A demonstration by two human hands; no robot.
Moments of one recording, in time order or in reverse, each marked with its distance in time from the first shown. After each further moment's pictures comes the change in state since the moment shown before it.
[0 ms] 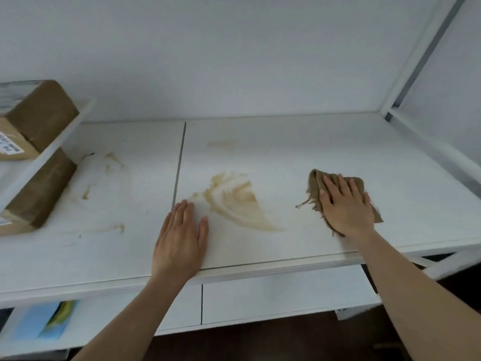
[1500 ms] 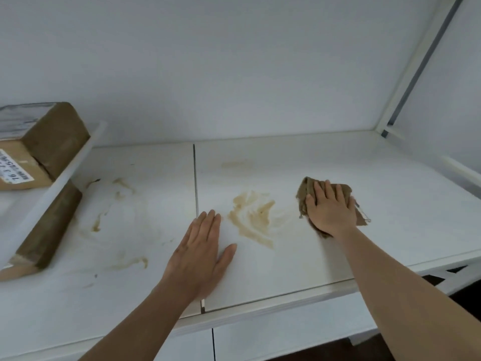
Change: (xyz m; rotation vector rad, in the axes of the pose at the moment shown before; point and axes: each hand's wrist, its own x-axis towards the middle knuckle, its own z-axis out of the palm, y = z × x) left_hand 0.039 -0.049 -0.015 0.063 -0.219 0.391; right_hand 0.021 -0.094 0.020 -0.031 -0.017 0.111
